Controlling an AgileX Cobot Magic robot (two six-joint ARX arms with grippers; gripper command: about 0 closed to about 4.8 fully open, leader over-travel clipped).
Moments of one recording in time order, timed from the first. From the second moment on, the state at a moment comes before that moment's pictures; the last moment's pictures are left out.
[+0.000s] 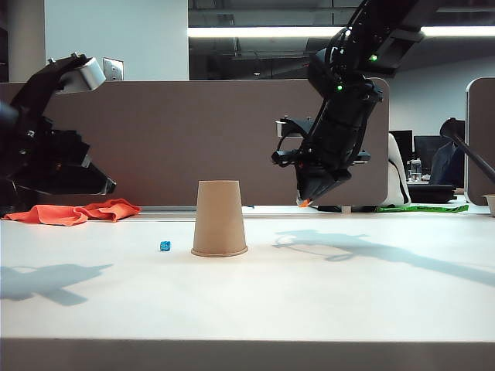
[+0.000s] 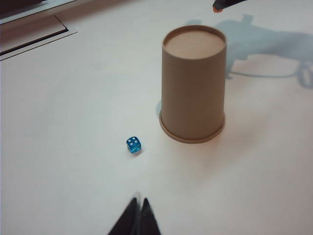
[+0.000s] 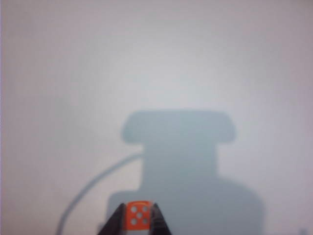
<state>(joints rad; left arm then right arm) -0.28 1.28 0.37 0.56 0.27 0.25 0.38 2.09 1.67 -0.40 -0.07 -0.10</state>
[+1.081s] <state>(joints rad) -0.28 1.28 0.37 0.57 0.27 0.22 0.38 2.01 1.67 -0.56 -0.04 0.05</state>
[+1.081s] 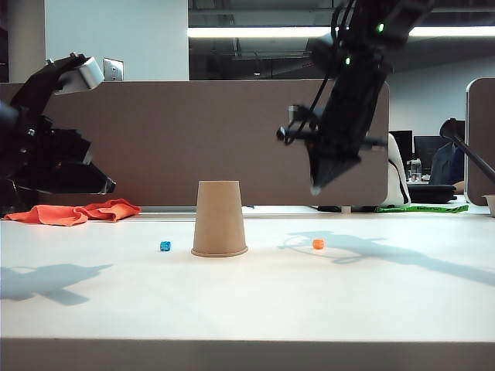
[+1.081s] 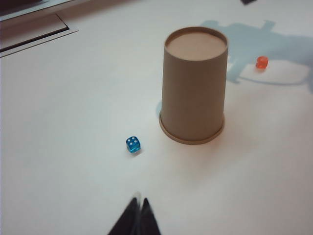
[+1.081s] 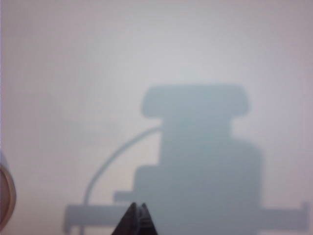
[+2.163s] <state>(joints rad) -0.28 1.28 0.37 0.62 0.27 0.09 0.38 1.58 1.01 -0.06 -0.02 0.00</state>
